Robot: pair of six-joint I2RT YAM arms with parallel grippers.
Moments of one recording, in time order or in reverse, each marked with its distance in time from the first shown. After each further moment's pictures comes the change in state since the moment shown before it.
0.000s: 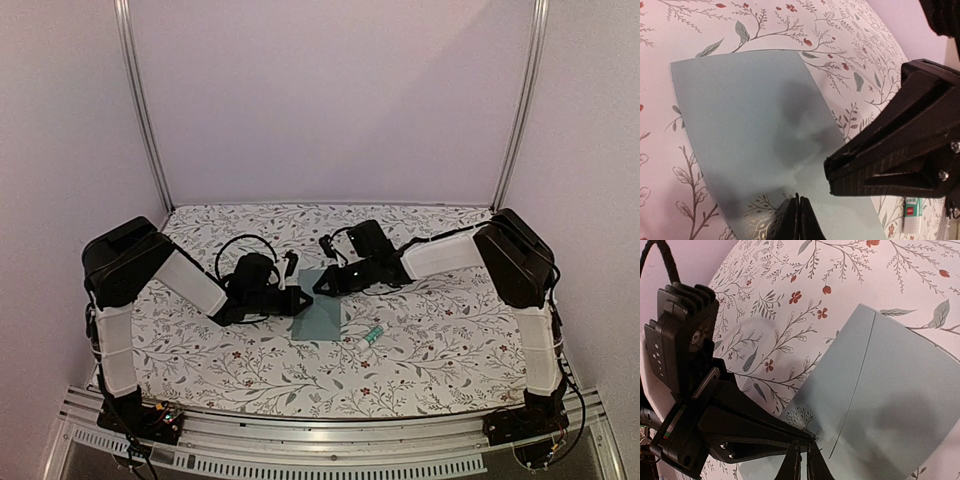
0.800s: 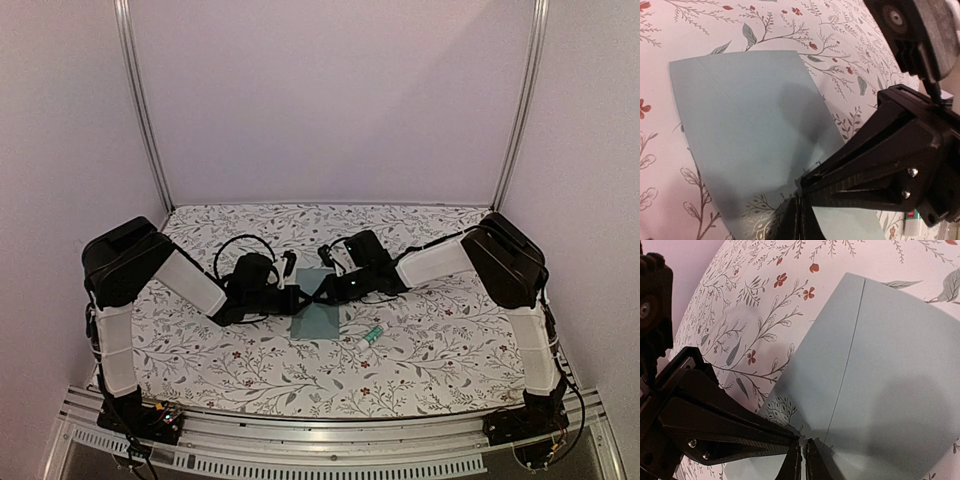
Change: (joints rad) left arm 0.002 0.000 -0.003 0.010 -0.001 -0.011; right arm 0.011 0.060 -0.012 0.049 0.000 0.024
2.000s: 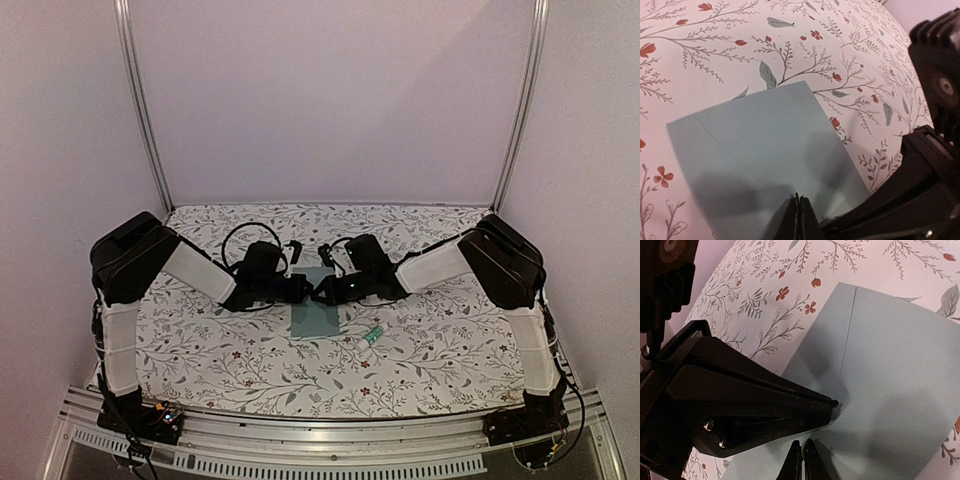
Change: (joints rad) left arm 0.019 0.051 0.150 -0.137 -0.089 0.090; right arm 0.007 0.014 -0.039 0.116 0.053 0.003
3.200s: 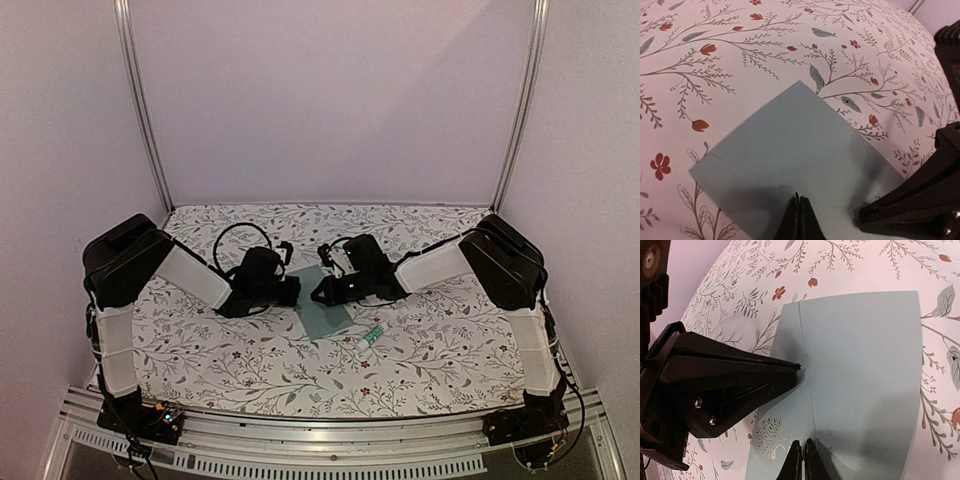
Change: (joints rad) left arm -0.035 -0.043 -0.061 -0.002 -0.227 0.044; right arm 0.002 -0.011 0.000 -0.017 0.037 -0.009
